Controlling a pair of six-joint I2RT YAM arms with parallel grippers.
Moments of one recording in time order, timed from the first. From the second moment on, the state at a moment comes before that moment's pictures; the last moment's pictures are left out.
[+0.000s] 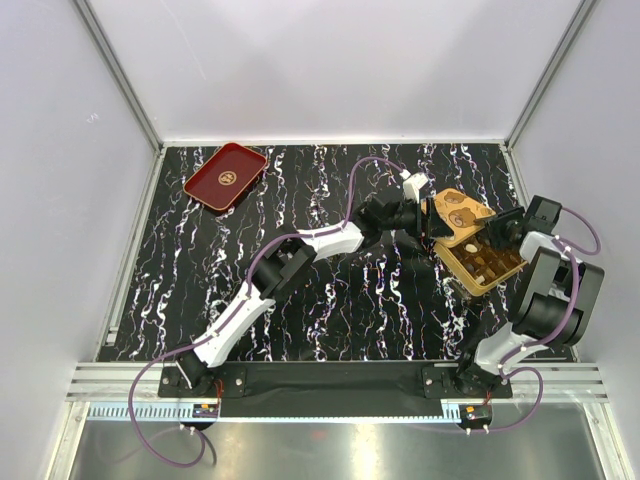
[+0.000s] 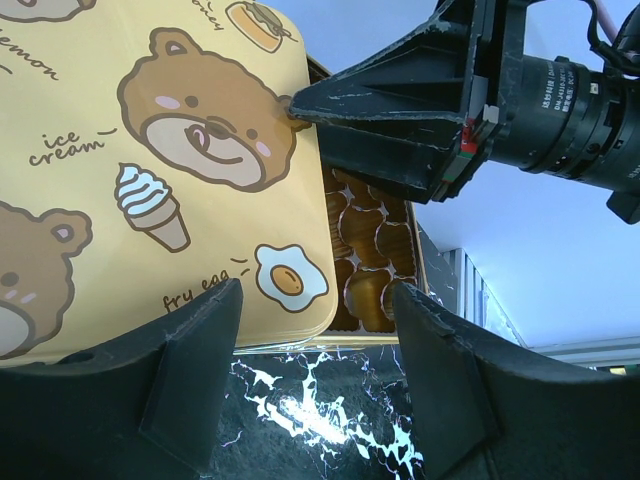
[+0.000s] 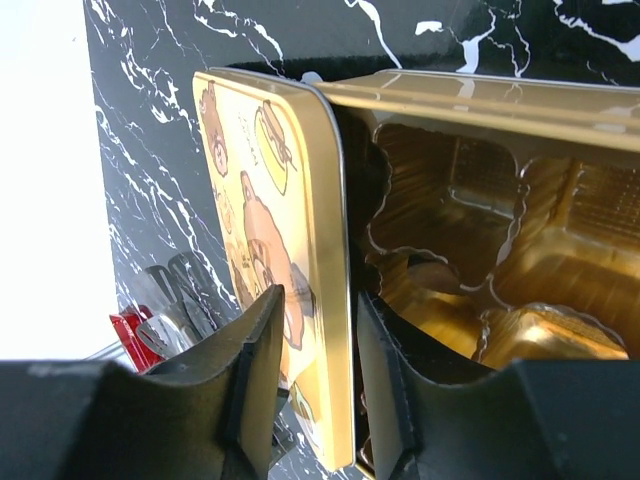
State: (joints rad) left arm -0.87 2.58 2.00 0.41 0.51 -0.81; right arm -0.44 1.61 0.87 -0.06 -0.36 0.88
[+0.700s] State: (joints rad) left arm -0.87 2.58 2.00 0.42 0.51 -0.81; right arm -0.44 1.64 0.83 0.08 -0.40 0.87
